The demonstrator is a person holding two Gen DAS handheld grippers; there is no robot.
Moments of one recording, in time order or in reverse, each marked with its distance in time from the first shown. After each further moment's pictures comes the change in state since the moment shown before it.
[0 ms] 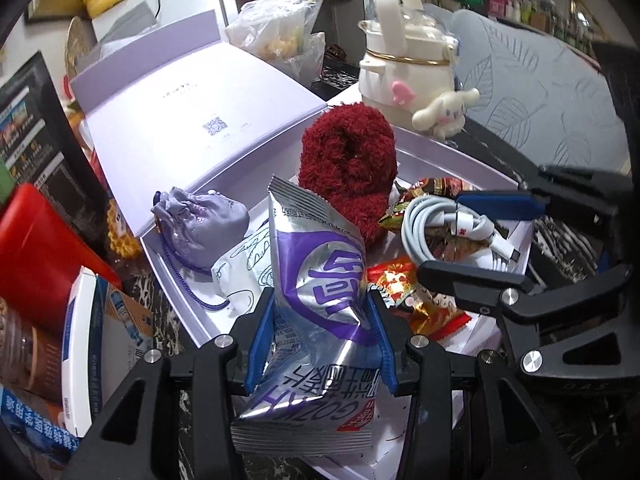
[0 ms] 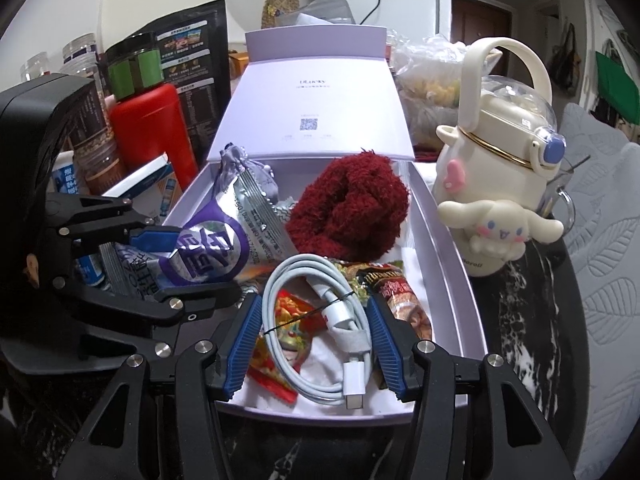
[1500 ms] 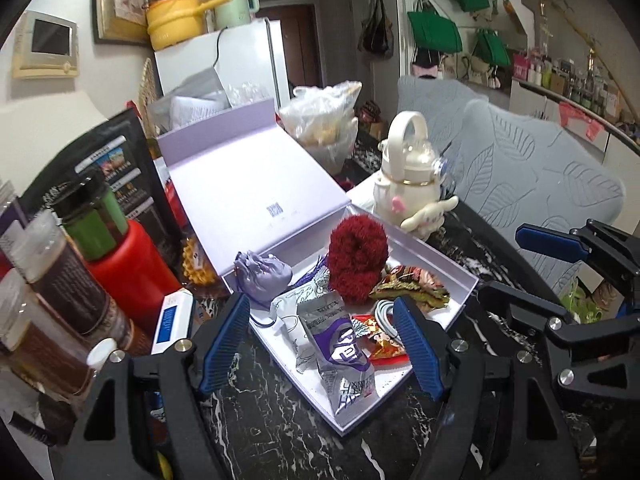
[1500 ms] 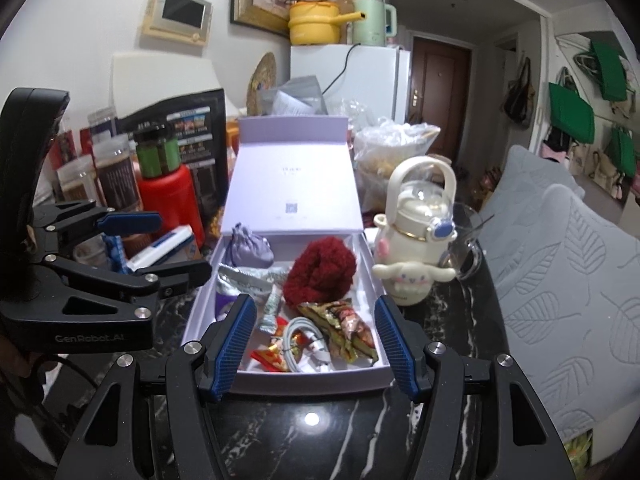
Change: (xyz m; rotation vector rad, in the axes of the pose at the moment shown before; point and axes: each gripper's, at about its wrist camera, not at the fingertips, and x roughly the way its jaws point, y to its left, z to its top) left arm -0.129 0.001 0.015 -0.135 -0.190 0.080; right arm -0.129 0.025 0.009 0.035 -0.179 -0.133
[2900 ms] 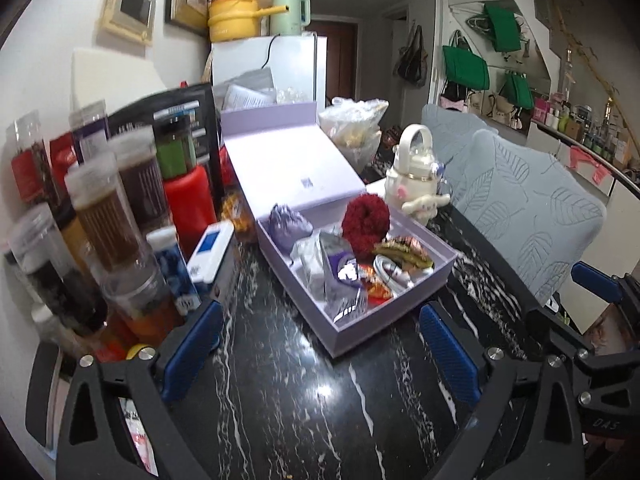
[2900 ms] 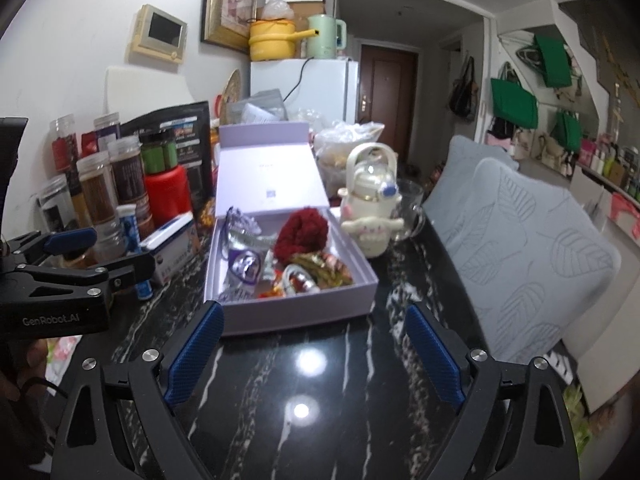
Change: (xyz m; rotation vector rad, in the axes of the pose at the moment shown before) left arm -0.077 0.007 -0.082 -0.165 -0.056 0.042; right arm -0.088 0.039 -0.067 0.097 -0.032 -0.162
